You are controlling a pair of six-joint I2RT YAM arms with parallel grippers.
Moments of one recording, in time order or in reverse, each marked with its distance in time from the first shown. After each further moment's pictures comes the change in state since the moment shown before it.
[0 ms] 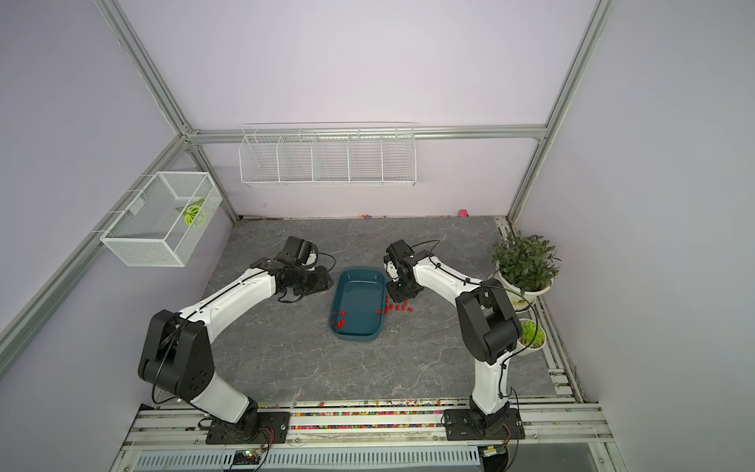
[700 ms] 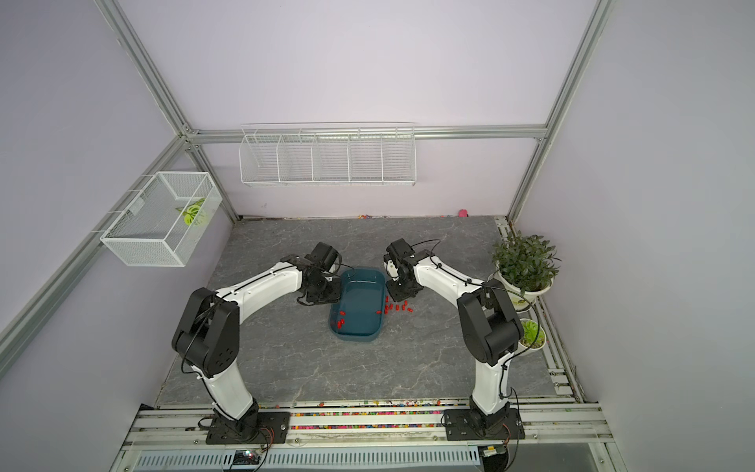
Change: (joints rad) left arm -0.108 0.189 0.116 -0.153 -0.070 0.026; right arm 0.000 -0.005 0.000 0.005 -0.003 0.003
